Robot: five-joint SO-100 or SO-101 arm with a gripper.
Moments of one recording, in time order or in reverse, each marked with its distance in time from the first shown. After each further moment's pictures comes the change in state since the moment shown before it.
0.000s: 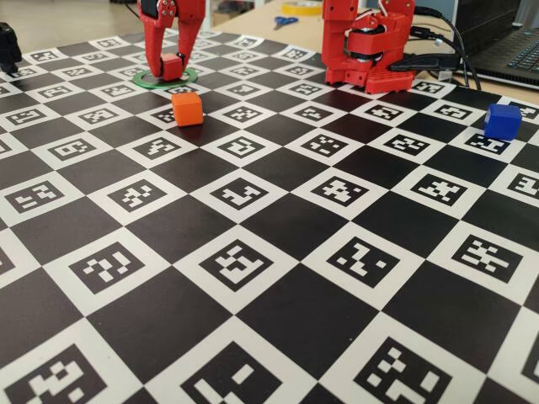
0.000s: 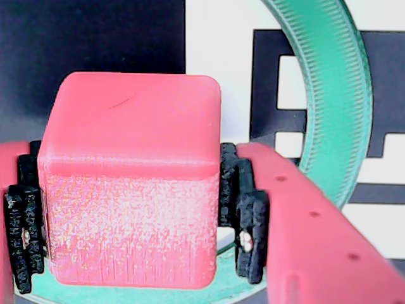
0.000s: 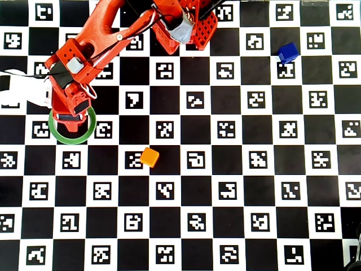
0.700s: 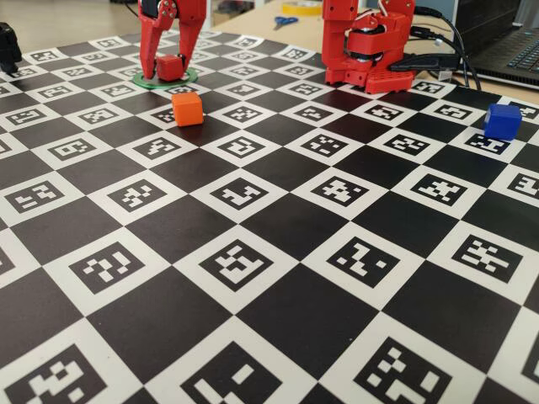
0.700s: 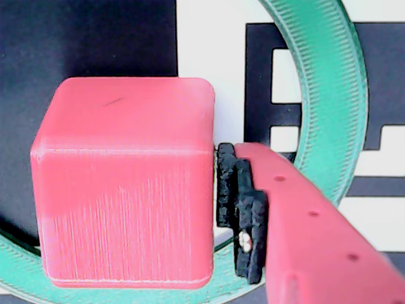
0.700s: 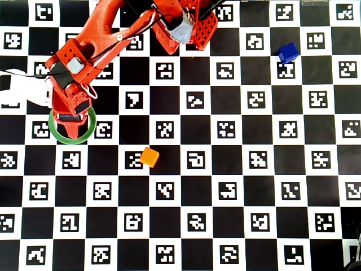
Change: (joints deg) arm 0.0 0.0 0.5 0.0 1.7
